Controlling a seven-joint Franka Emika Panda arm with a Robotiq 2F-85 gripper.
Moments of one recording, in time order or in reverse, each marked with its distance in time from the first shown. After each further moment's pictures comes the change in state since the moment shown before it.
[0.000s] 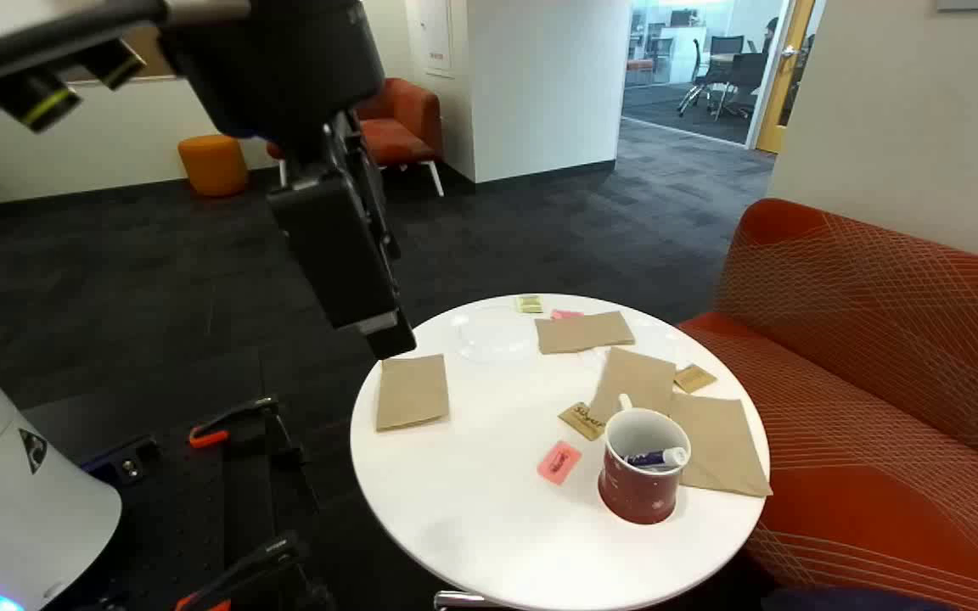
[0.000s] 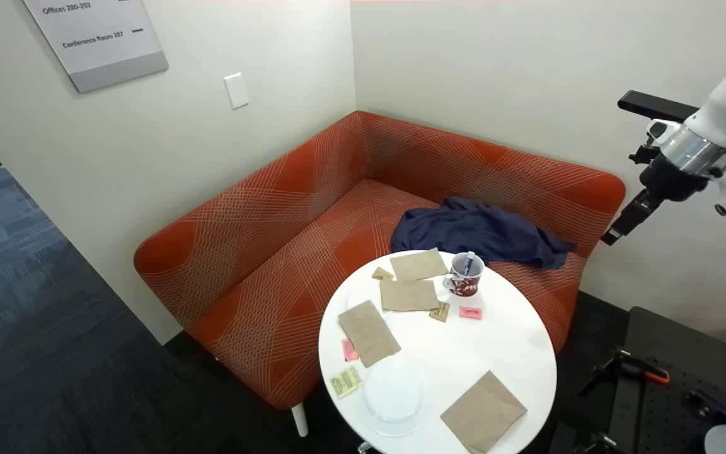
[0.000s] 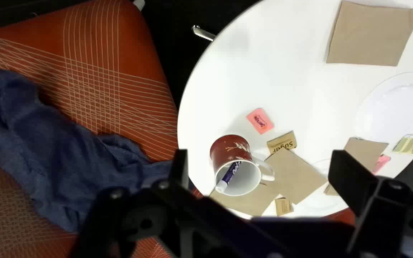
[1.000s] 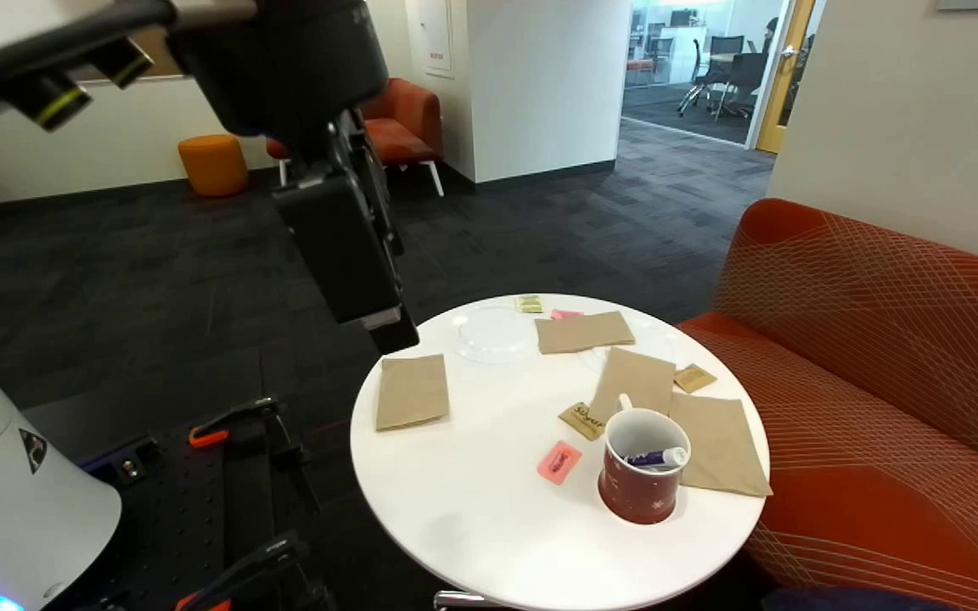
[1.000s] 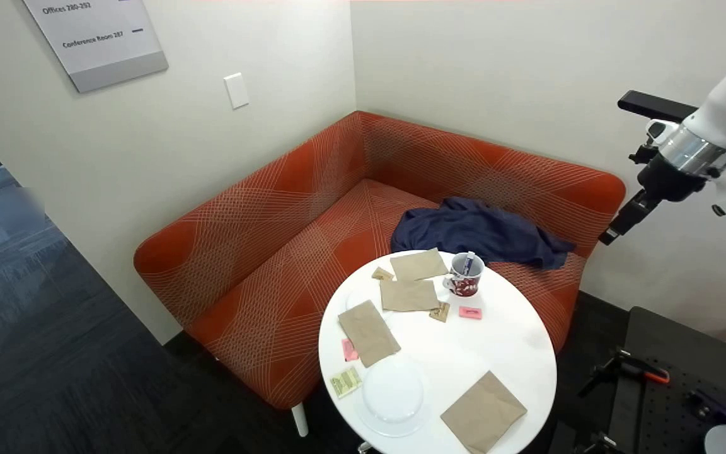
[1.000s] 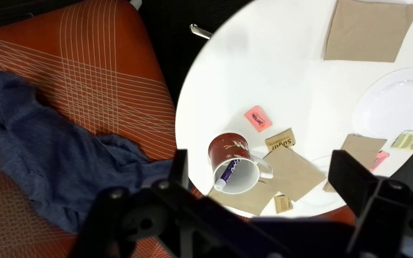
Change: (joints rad) arm 0.000 0.006 0.010 0.000 0.017 0.009 0.010
